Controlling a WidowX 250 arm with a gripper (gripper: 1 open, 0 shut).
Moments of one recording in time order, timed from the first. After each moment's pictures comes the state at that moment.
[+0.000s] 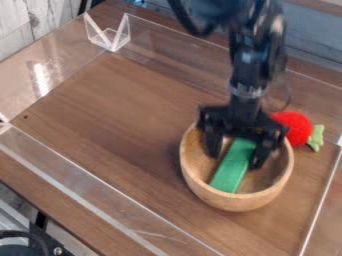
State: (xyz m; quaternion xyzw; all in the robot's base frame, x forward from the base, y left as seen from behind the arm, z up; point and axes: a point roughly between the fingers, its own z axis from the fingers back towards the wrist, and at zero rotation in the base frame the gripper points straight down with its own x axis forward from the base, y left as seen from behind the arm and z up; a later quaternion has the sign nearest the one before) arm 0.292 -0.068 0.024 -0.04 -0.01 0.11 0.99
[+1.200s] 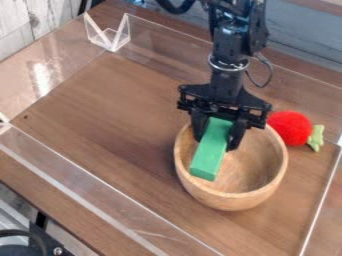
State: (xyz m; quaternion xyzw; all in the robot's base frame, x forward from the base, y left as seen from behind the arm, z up) arm 0.285 -0.037 0.053 -0.02 0.00 0.13 0.99
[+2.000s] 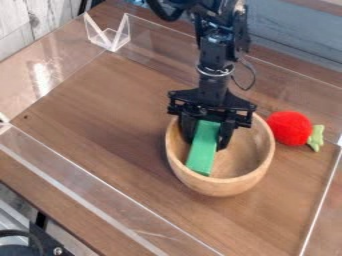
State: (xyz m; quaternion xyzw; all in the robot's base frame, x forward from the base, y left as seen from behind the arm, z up) arm 0.293 -0.022 0.036 -0.02 0.00 0.16 0.99
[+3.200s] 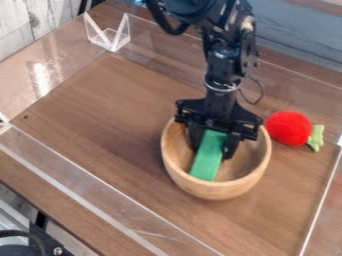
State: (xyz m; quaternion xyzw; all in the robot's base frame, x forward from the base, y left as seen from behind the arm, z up) arm 0.274 -0.054 0.025 -0.02 0.01 0.12 0.99
